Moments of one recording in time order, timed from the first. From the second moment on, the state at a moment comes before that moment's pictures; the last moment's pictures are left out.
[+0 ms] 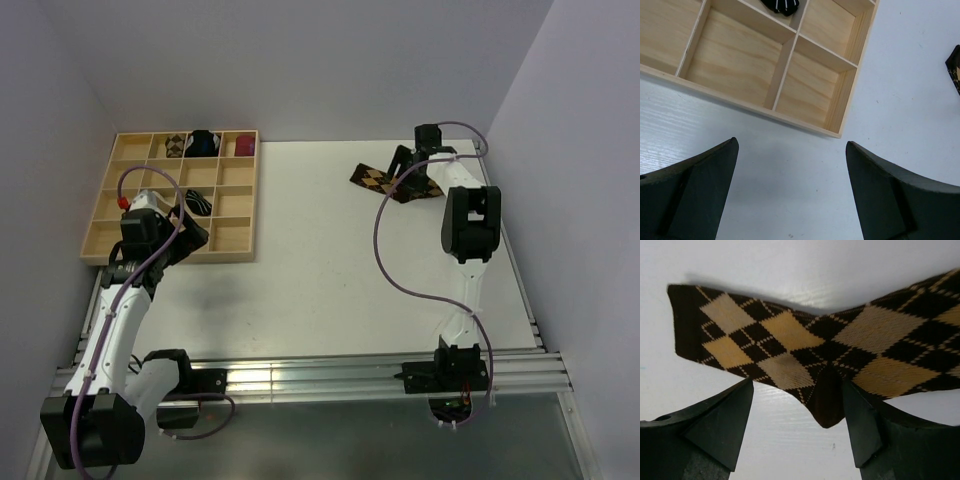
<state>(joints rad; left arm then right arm) 0.04 0.93 0.75 -0.45 0.06 -0.54 0.01 2.27 1.85 -0.53 -0.11 0.44</state>
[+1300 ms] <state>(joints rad) 0.06 0.95 0.75 -0.42 0.13 -0.54 0.17 1.64 1.09 -0.38 -0.11 0.48</state>
